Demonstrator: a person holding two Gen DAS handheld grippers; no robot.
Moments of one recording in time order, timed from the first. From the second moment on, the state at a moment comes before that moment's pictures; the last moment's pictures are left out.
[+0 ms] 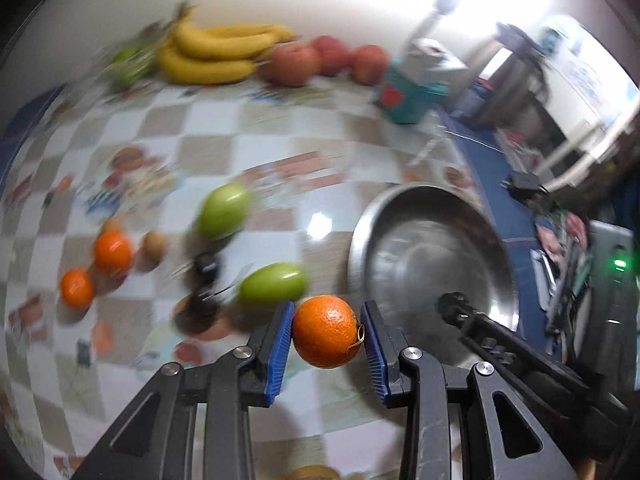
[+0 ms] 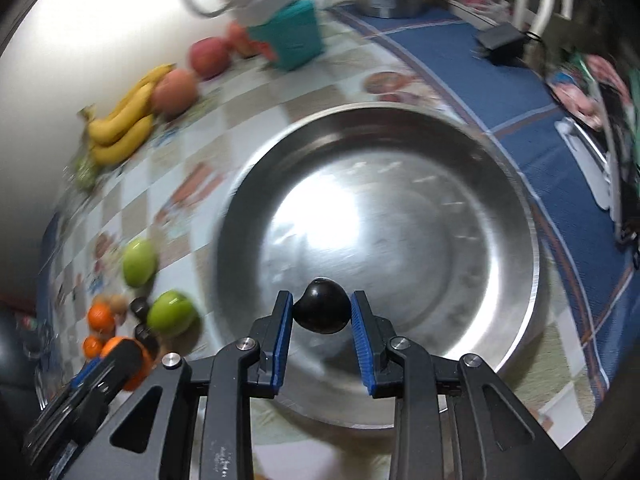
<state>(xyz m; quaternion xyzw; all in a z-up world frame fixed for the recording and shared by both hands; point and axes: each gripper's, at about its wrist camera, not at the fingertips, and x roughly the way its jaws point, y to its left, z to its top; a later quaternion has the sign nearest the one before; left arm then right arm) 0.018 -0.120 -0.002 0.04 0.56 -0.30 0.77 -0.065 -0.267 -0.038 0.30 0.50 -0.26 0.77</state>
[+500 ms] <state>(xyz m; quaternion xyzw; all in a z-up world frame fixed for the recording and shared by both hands) 0.013 -0.197 -0.038 0.09 0.56 -0.36 0.74 -0.091 -0.317 -0.064 0.33 0.51 -0.33 0.72</state>
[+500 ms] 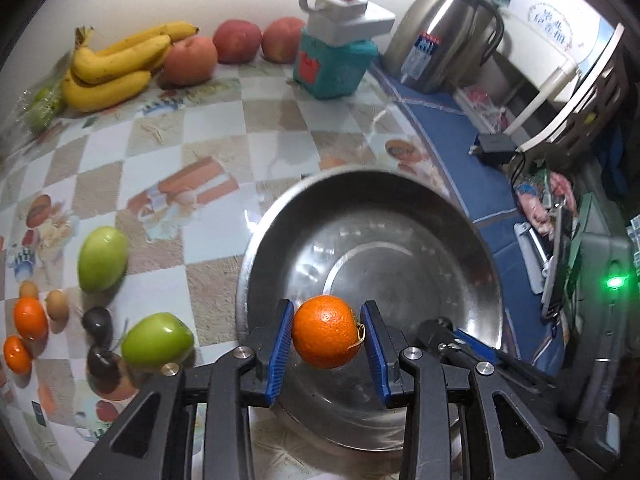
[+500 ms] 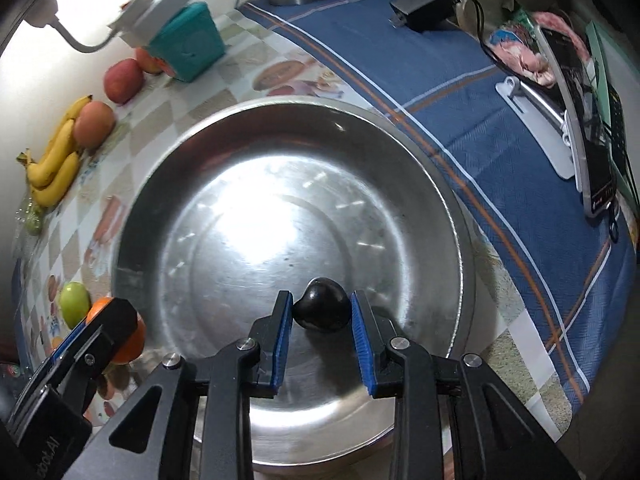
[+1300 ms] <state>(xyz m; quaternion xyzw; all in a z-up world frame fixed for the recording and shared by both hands) 0.012 -0.191 -0.035 0.09 0.56 -0.35 0.75 -0.087 -0.312 -0.056 0.29 0.51 -0.34 0.73</state>
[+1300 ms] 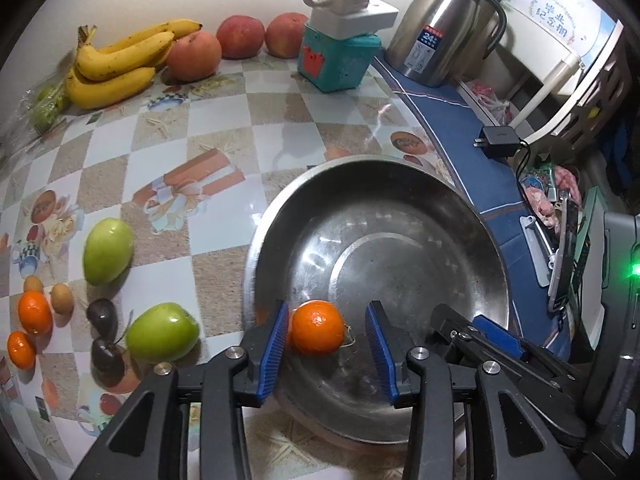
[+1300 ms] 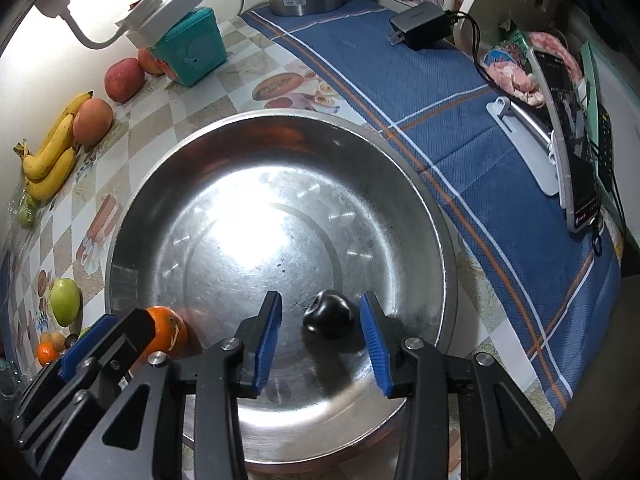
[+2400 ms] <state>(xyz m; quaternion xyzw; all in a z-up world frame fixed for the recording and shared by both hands) 0.091 -0.037 -0.016 -0.03 0.56 -0.13 0.82 -0.060 -0.268 -0.038 0.24 0.49 -0.29 0.79</state>
